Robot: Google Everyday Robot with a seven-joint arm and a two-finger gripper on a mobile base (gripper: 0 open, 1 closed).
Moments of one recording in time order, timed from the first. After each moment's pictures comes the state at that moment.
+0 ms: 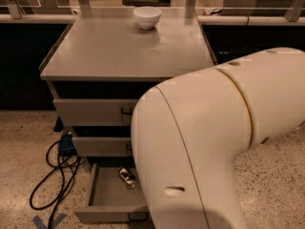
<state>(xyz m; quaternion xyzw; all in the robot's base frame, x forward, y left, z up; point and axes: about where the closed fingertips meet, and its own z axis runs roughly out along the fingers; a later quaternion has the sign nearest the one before) 0.498 -0.185 0.520 0.33 -0.93 0.03 0.13</state>
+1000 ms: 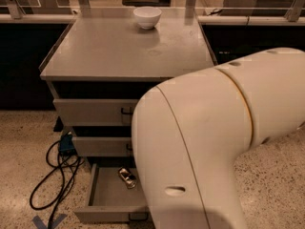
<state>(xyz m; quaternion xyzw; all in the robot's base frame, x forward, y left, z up) 0.498 -0.185 0.520 0.33 -0.93 0.03 0.13</state>
